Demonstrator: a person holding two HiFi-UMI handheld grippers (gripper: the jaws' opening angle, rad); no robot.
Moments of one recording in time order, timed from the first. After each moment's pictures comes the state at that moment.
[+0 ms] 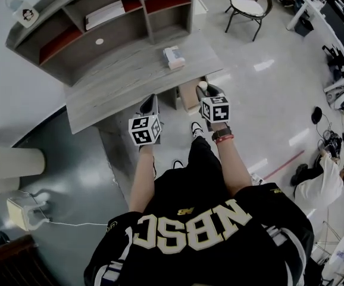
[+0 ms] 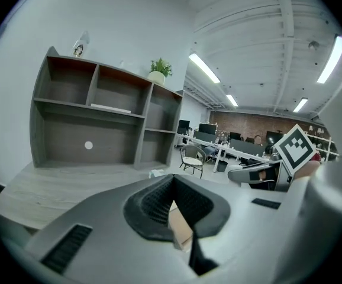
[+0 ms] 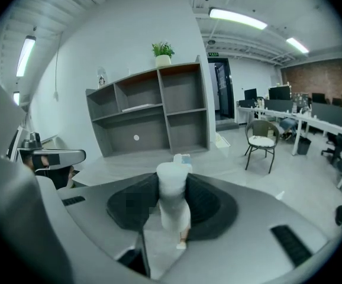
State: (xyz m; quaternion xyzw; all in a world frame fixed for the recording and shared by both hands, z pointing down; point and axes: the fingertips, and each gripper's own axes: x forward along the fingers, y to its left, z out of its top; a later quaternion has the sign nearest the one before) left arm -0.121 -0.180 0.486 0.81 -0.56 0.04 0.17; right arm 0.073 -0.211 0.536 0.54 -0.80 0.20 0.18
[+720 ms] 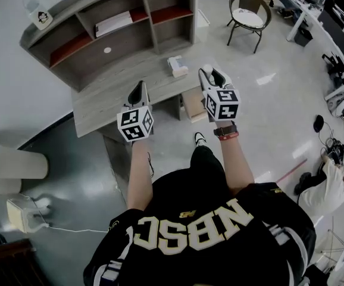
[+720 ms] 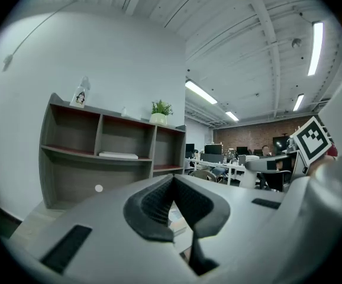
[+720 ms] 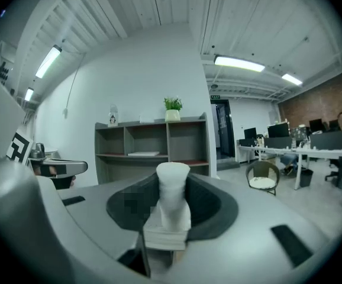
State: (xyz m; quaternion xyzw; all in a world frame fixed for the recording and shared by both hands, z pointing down) left arm -0.159 -0.185 0.360 0.80 -0.60 -0.03 0.05; right arm 0.065 -0.212 0.372 0.57 -0.82 0.06 0.05
